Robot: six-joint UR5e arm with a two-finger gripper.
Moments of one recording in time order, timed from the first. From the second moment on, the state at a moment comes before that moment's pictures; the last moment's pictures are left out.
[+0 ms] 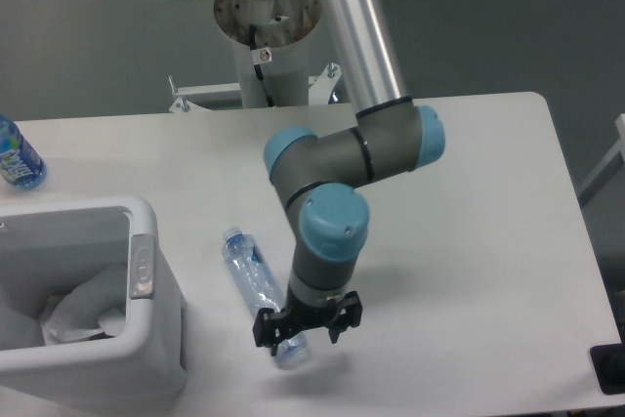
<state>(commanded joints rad) 2.29 -2.23 -1.44 -0.89 1.42 0.07</state>
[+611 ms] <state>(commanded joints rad) 2.26 -2.25 -1.47 -0.89 1.48 0.06</state>
